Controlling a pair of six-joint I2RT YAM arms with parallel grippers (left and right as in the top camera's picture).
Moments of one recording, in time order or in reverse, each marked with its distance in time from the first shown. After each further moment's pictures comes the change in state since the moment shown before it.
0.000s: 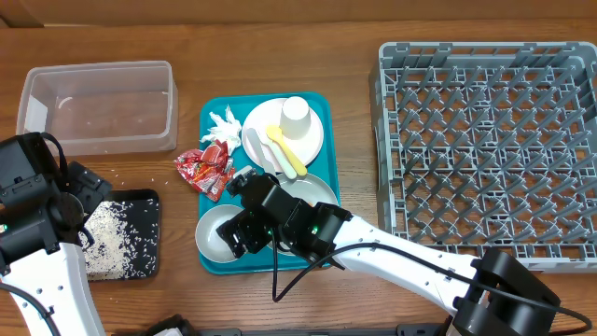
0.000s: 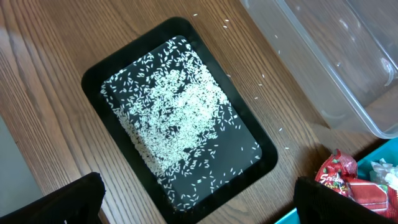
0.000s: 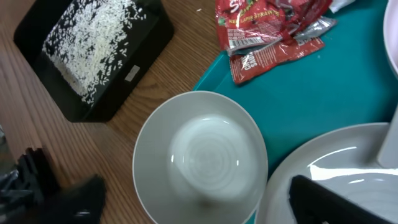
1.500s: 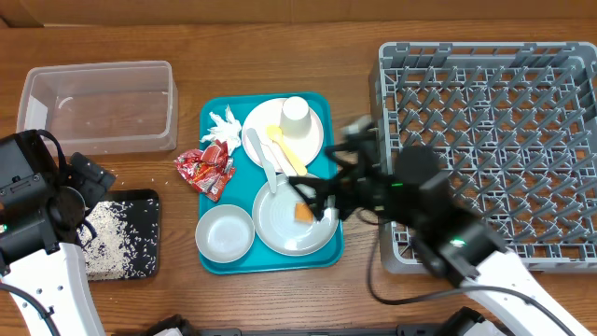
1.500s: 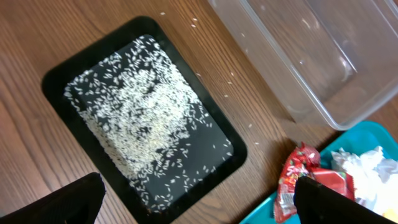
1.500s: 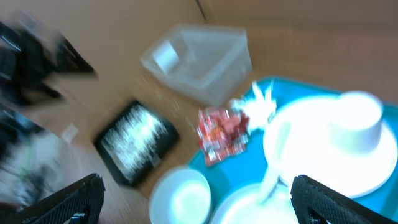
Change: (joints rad) left arm 0.000 0.000 0.000 0.048 0.105 0.001; right arm -0.331 -0.563 -0.188 0.023 -0.175 -0.106
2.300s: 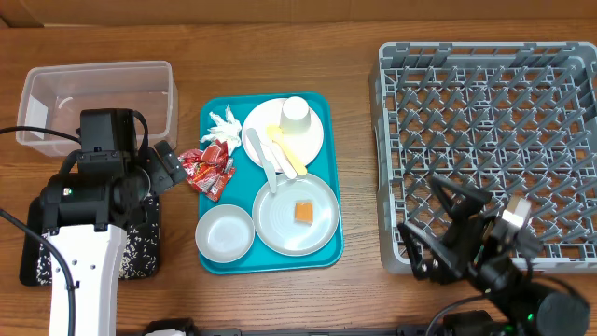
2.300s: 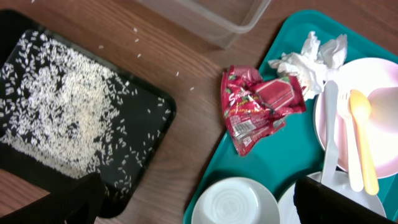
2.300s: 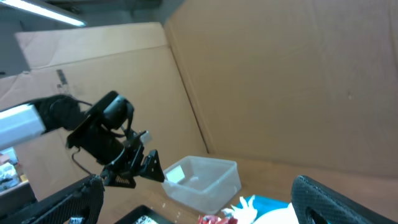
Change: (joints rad) left arm -0.388 0.055 0.000 -0.005 0.007 0.066; right arm -0.581 -0.834 -0.415 0.311 -0.369 0.224
